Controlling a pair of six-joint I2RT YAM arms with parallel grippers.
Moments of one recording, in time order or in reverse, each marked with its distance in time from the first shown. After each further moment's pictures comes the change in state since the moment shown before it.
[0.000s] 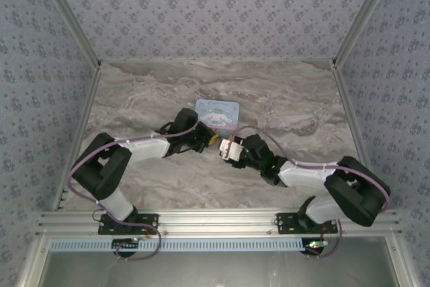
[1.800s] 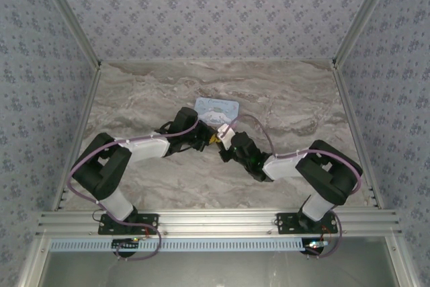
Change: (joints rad) left arm 0.001 0.000 0.005 0.026 -0.005 -0.031; right arm 0.034 0.235 0.098 0.205 0.112 0.619
